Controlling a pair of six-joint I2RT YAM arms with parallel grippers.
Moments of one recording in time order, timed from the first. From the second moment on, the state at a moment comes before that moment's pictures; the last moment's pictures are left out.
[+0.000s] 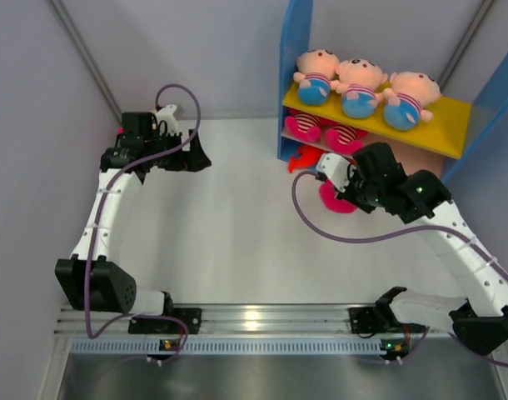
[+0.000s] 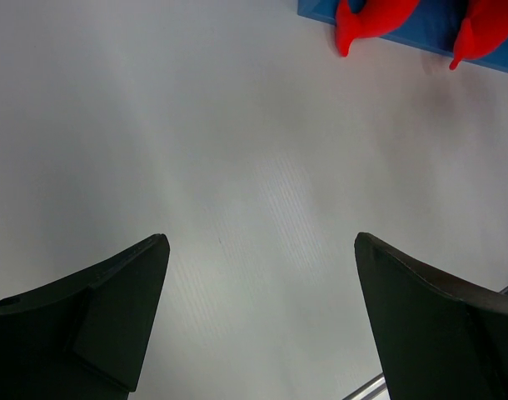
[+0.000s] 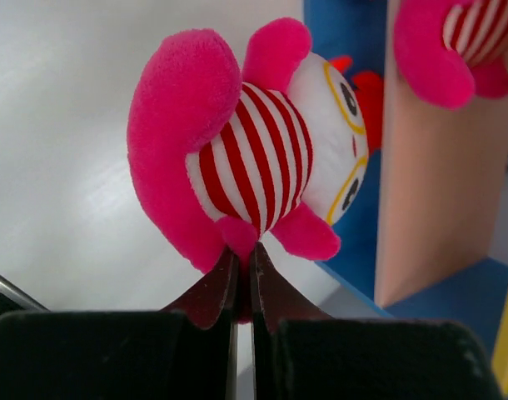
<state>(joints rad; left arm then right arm) -0.06 1.40 1.45 -0.74 0.47 -0.07 0.61 1.15 1.39 -1.12 0.10 -0.58</state>
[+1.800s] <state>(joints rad) -0.03 1.41 1.45 -0.74 0.55 -0.02 -0.07 1.22 0.96 -0.25 -0.15 -1.23</state>
